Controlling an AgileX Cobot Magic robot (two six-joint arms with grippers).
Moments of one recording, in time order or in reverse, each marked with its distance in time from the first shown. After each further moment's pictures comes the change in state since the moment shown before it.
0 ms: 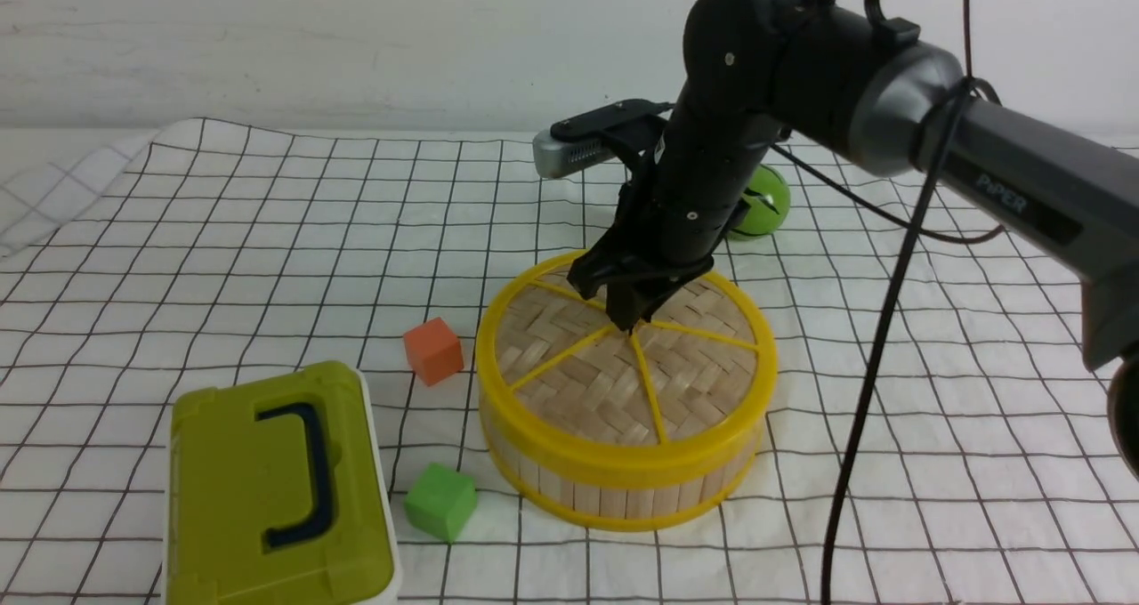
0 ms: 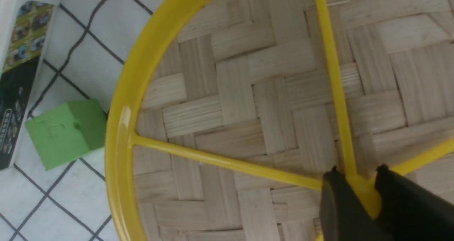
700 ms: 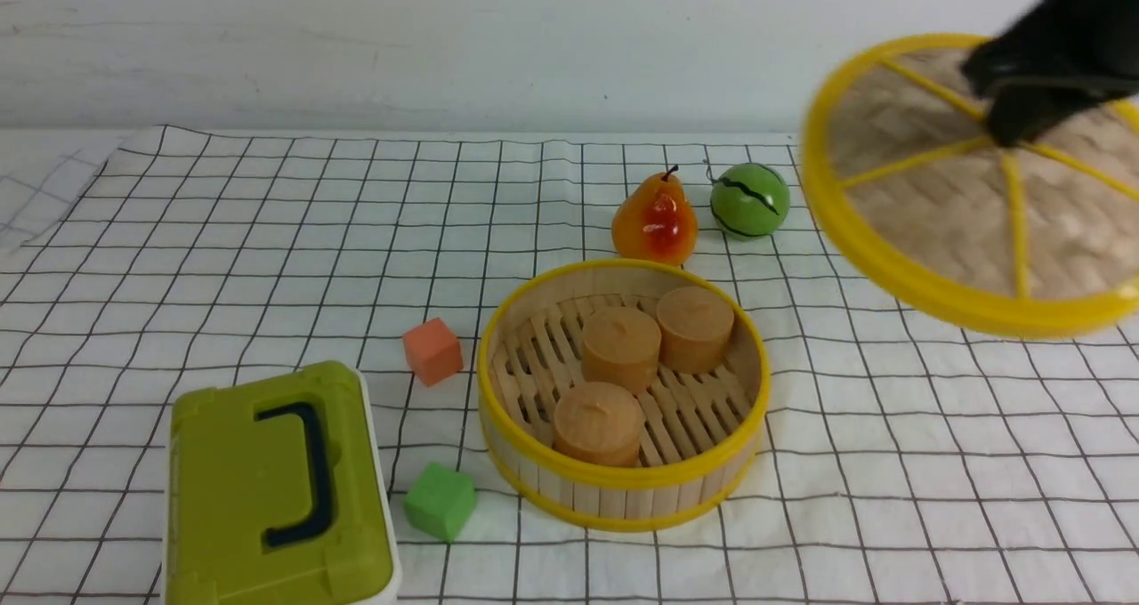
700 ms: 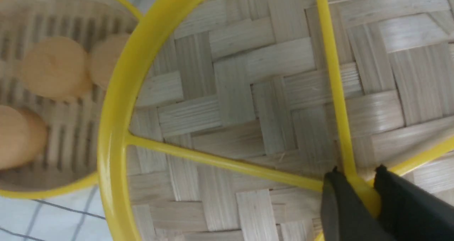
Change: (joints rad) right arm -0.421 -0.552 0.337 -0.131 0.029 0.001; left arm 0.000 0.000 0.000 -0.001 0.000 0.000
